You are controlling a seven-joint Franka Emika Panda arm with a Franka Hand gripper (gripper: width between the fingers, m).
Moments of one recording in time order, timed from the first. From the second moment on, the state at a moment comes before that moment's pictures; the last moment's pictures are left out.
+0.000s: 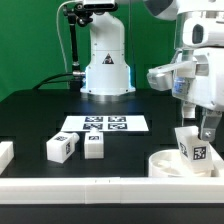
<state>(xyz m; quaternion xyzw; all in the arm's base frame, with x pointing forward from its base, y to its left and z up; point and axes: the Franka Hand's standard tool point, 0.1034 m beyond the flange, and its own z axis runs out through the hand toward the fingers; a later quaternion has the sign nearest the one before) 0.646 0.096 0.086 0.69 0.72 0.03 0.08</state>
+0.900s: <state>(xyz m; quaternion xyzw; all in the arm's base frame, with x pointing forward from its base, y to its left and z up) 0.645 0.094 0.085 0.72 0.69 0.03 0.08</state>
